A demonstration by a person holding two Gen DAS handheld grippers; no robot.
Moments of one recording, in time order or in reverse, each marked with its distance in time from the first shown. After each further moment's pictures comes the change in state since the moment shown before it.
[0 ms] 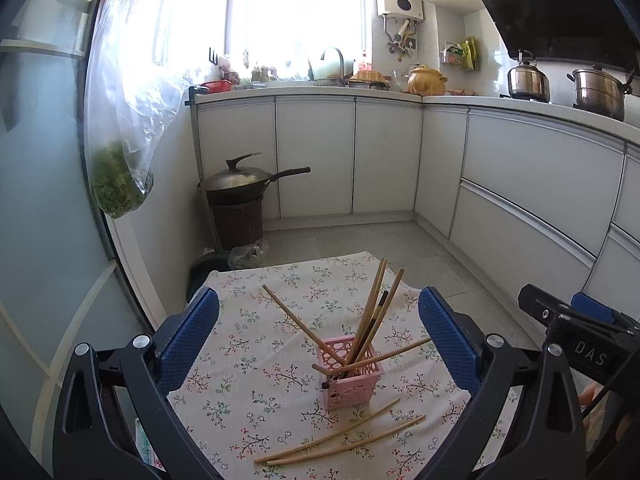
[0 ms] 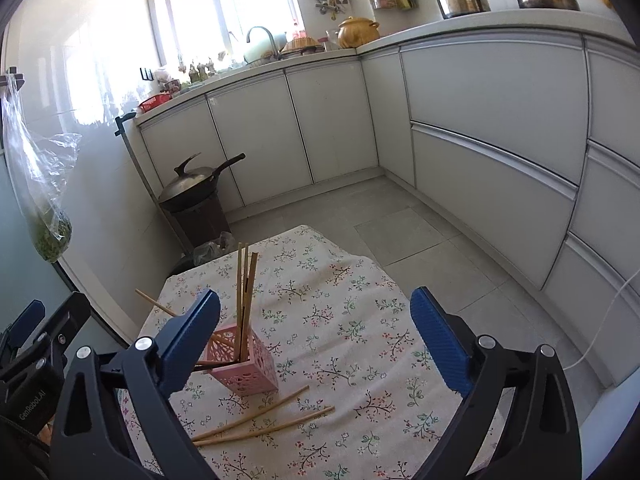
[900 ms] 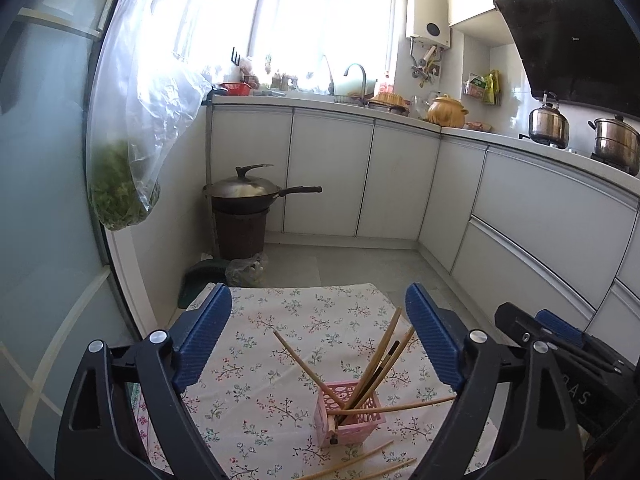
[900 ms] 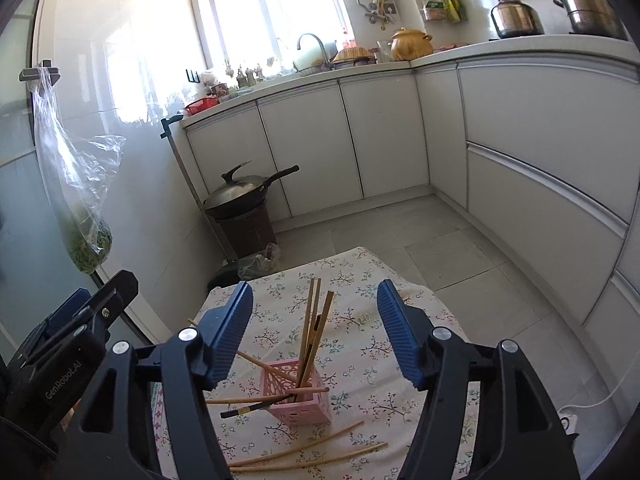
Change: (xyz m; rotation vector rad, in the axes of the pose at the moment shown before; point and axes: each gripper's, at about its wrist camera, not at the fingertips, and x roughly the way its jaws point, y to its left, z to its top) left arm 0.023 0.030 0.034 -0.127 -0.052 -0.003; right arm 0.020 0.057 0.031 -0.070 -0.046 0.148
